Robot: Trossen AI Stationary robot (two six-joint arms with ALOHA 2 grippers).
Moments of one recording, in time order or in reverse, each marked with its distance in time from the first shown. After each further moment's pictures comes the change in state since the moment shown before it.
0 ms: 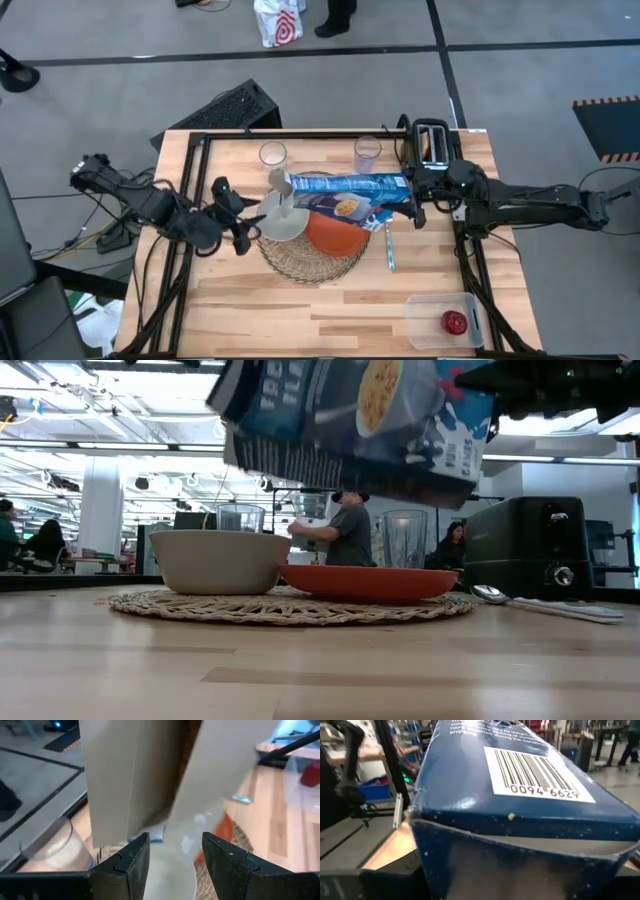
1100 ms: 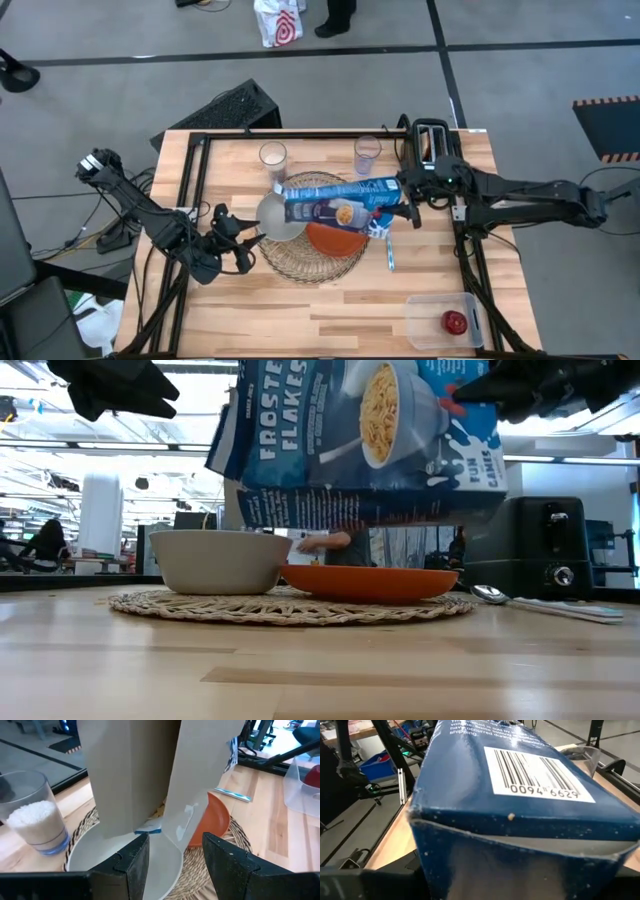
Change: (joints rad) left arm -0.192 0.006 -0.341 0.286 -0.212 -0.250; right arm -0.003 0.091 0.120 -0.235 -0.051 0.067
